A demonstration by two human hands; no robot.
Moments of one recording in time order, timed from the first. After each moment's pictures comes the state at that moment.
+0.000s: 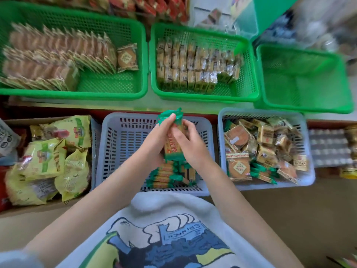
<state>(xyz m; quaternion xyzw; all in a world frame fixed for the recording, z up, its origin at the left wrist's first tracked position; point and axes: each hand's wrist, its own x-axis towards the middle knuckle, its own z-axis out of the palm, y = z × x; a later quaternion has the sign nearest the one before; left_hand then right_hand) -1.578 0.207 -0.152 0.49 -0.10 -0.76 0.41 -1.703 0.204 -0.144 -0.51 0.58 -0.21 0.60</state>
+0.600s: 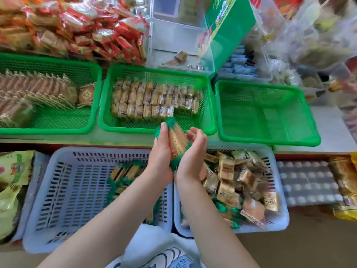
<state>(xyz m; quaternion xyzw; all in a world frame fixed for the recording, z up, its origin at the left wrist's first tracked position) -1.781 0.112 -0.127 0.51 0.01 -0.68 0.53 -1.835 0.107 -0.111 -0.22 0.60 -0.55 0.54</state>
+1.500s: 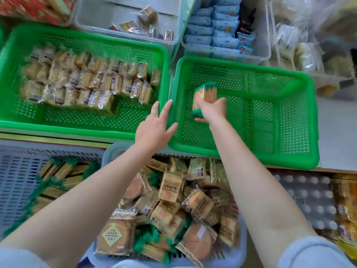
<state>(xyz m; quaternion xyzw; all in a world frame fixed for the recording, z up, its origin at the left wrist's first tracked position) -1.943 -0.073 -0.249 0.76 -0.60 -0.26 0.05 -2.092 -0.181 -0.236 -0.40 0.75 -0.22 0.48</state>
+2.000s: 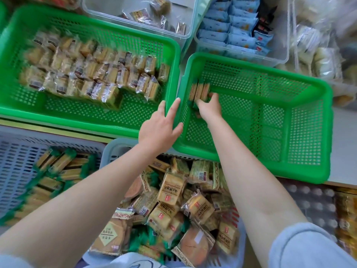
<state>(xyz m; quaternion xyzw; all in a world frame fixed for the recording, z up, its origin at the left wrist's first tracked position) -1.945 -0.073 -0.254 0.76 -0.61 -0.22 0.03 -2.071 -0.205 -0.279 -0.51 0.73 -0.12 0.44</state>
